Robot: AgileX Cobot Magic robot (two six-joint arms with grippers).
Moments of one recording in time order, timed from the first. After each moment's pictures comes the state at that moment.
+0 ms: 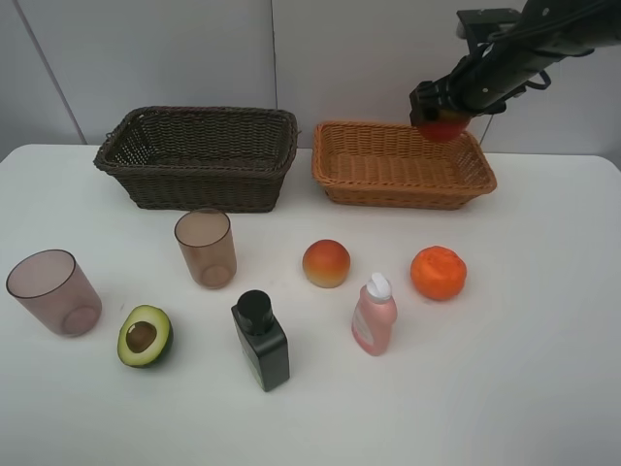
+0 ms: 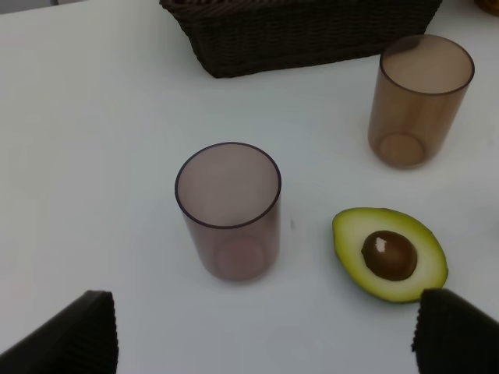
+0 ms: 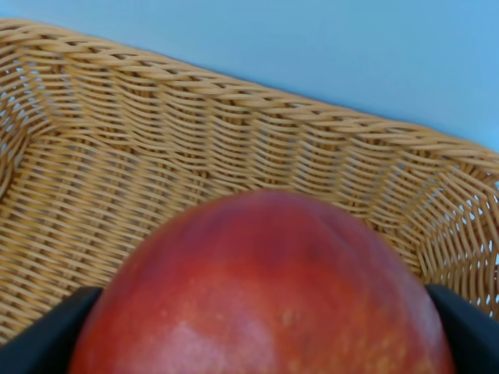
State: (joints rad) left arm -0.16 0.00 -0.42 -0.06 1.08 0.04; right arm 0.15 2.00 -1.52 0.09 0.45 -0.25
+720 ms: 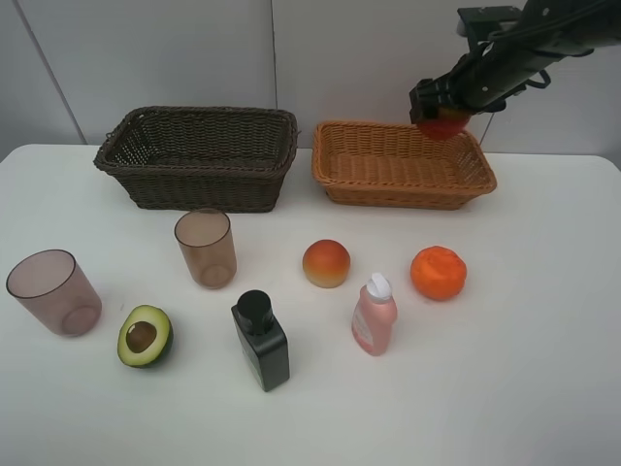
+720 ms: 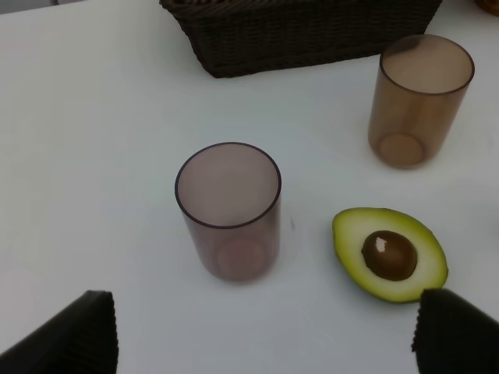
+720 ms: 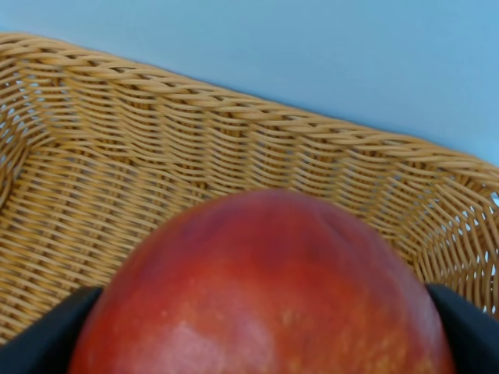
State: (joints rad) left arm -0.16 0.00 -0.42 -0.06 1.08 0.04; right arm 0.15 2.00 -1.52 0.09 0.43 -0.25
